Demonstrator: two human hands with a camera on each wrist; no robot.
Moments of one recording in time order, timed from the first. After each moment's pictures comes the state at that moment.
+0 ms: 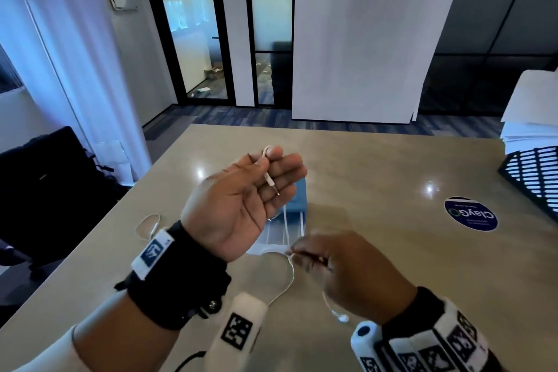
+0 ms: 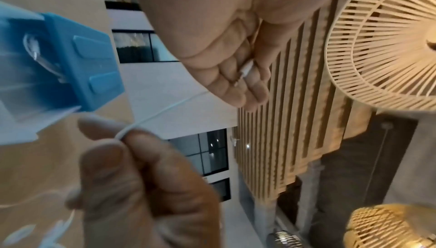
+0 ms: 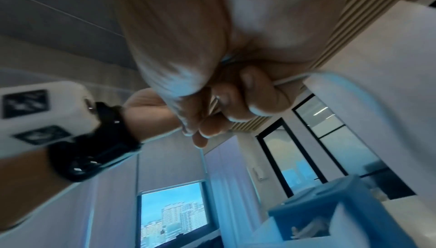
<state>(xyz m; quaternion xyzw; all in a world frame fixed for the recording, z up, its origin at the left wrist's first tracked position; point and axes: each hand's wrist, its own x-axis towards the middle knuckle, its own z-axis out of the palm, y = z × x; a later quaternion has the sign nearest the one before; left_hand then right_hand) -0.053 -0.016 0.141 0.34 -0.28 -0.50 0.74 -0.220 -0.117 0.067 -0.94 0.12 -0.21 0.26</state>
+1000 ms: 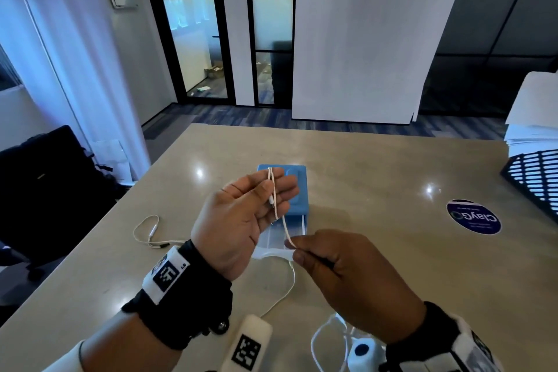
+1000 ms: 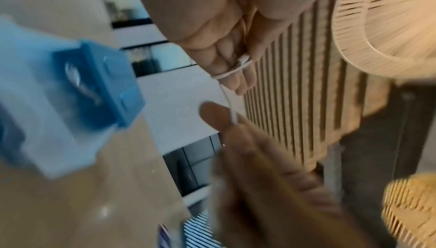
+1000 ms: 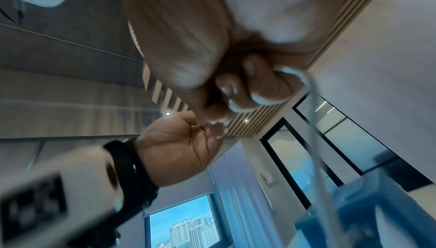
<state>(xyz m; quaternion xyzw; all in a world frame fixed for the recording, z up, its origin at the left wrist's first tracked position) -0.052 -0.022 0.110 0.43 -0.28 -0.39 0.76 -0.221 -0.108 0.075 -0.92 0.15 -0.25 0.27</state>
